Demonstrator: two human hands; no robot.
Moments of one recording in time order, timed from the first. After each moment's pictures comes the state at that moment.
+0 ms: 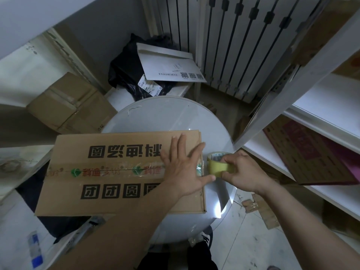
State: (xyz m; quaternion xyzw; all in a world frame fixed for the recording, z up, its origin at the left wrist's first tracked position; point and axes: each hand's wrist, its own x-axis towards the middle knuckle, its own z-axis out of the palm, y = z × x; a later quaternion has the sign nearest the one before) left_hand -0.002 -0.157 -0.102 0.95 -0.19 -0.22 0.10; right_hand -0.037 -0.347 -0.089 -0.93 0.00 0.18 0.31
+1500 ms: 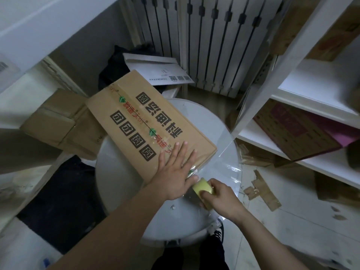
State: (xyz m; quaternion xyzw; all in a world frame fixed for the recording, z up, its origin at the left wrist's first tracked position) left_hand -0.007 -0.070 -0.104 0.89 -0.38 -0.24 0.00; right_hand -0.121 -0.217 -0.100 -0.79 0.27 0.22 0.51
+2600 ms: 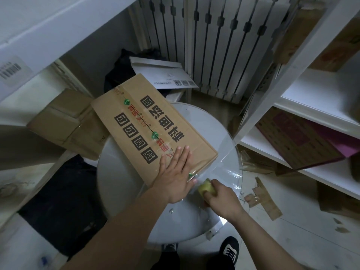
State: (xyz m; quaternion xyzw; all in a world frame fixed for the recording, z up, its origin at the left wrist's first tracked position) left_hand -0.010 -0.072 -0.116 0.90 -0.36 -0.23 -0.01; right_hand -0.111 -0.226 -0.116 -0.85 0.25 0.25 0.38
